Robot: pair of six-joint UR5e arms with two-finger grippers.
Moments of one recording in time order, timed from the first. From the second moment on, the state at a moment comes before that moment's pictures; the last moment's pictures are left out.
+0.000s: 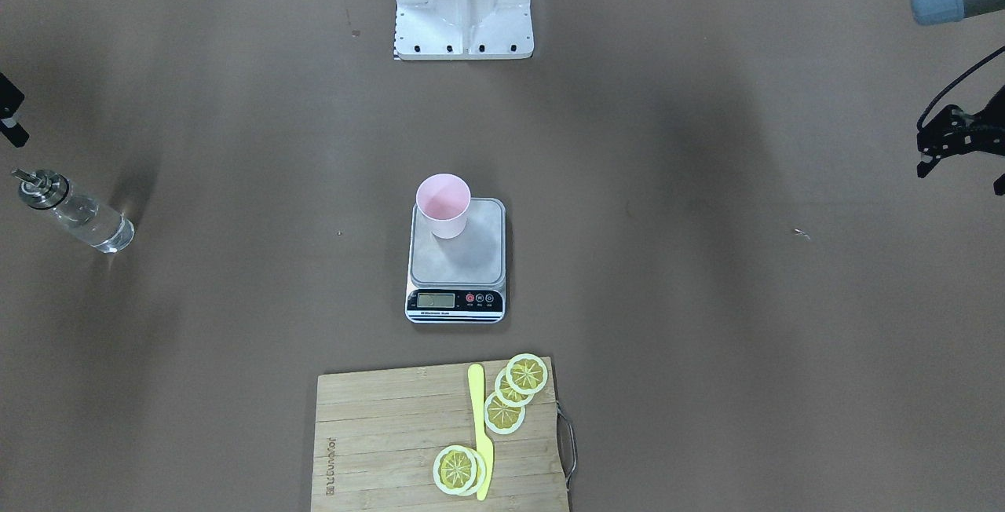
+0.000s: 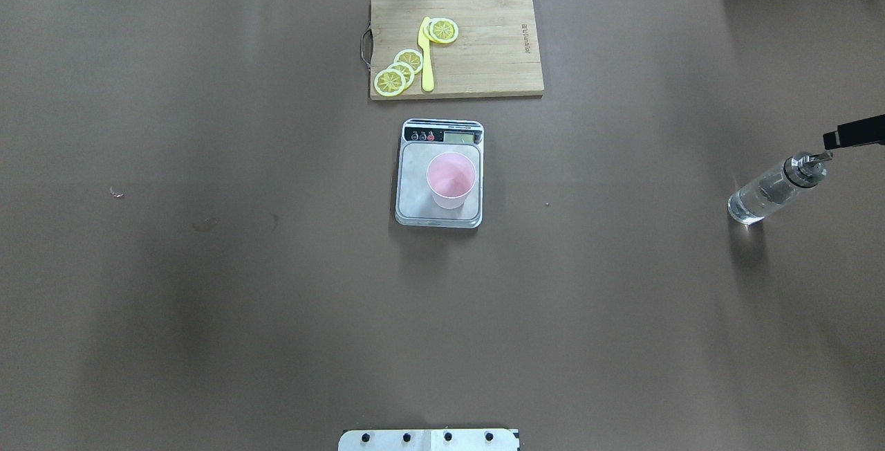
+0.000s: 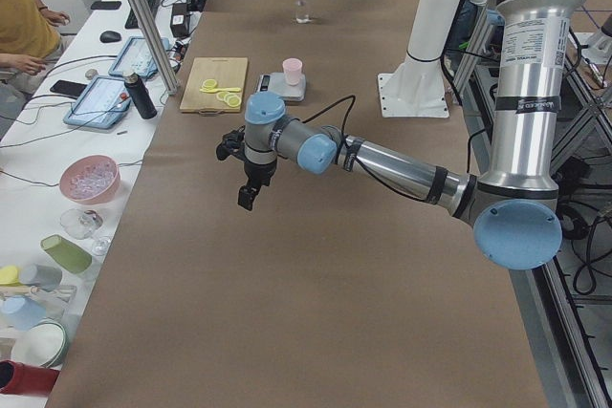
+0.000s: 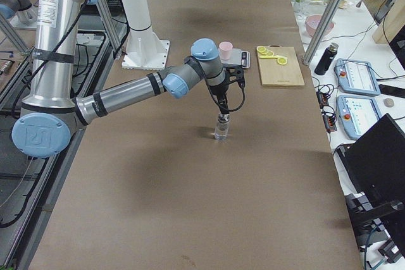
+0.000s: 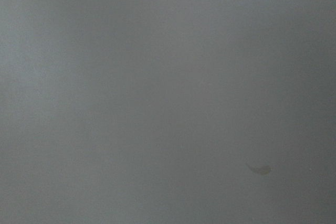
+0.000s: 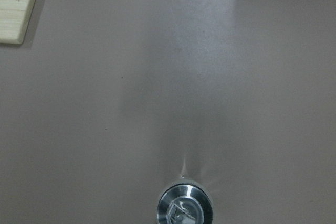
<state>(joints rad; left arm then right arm) -1.27 -1.58 -1.87 -1.73 -2.18 -0.13 1.20 -1.71 2.10 -1.28 2.17 0.59</state>
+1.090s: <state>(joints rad) -1.27 -1.58 -1.86 -1.73 -2.19 -0.11 1.40 -1.53 1.86 -1.53 2.33 0.37</state>
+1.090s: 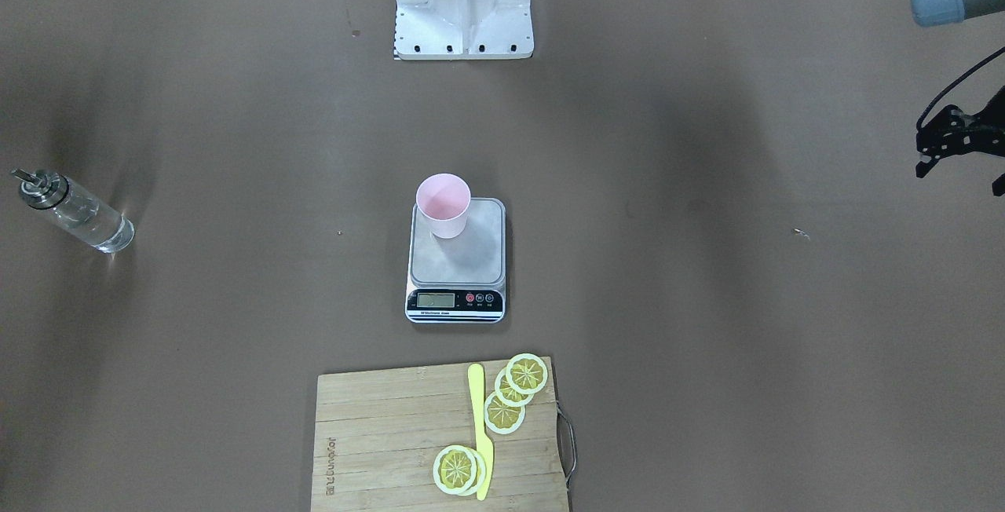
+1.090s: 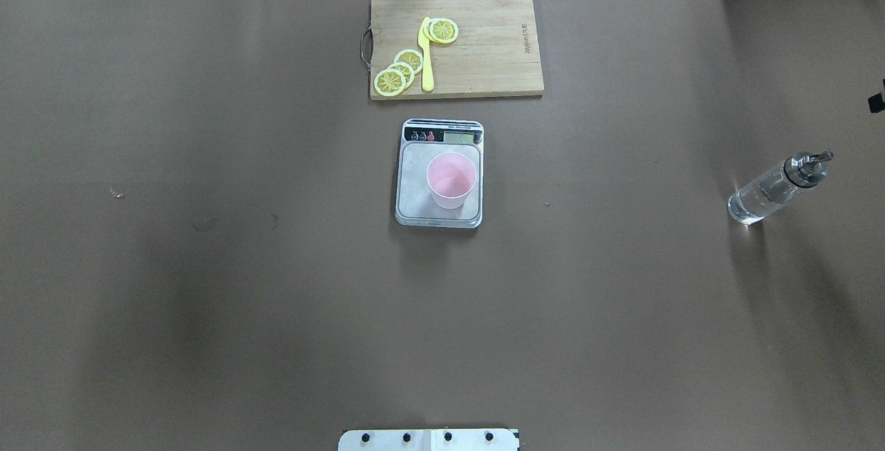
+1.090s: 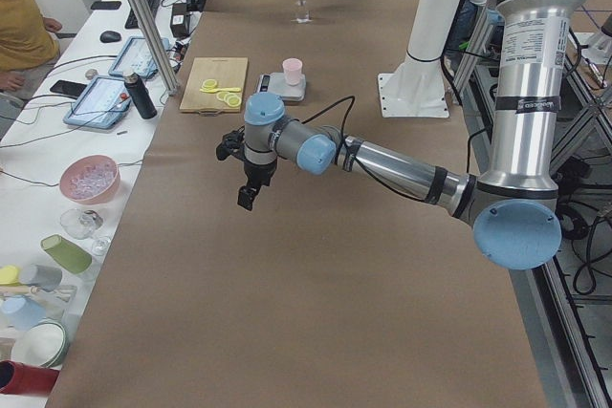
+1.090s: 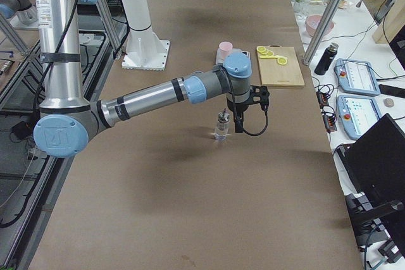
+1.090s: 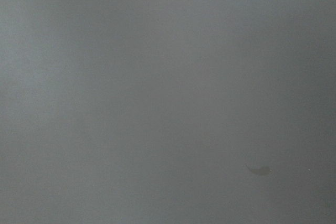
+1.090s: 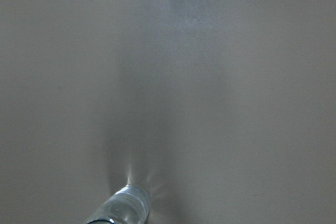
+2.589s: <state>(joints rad) -1.39 -1.59 -1.69 -1.72 -2.28 -0.04 1.50 -1.48 1.60 -1.52 2.32 0.20</state>
